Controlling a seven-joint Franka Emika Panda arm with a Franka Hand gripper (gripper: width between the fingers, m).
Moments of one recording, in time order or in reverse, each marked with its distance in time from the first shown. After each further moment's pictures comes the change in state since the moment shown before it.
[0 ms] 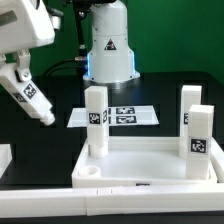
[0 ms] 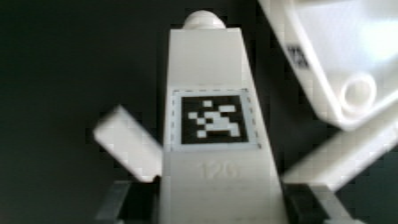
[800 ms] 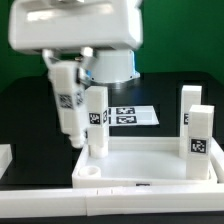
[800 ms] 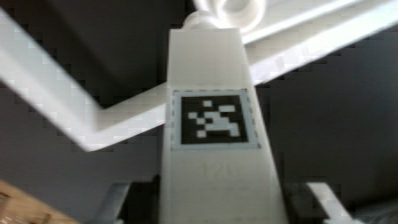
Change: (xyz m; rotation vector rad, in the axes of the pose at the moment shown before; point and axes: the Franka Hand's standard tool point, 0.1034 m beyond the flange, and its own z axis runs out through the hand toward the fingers) arm -0.013 -0.113 0.020 -0.069 0.361 -0.247
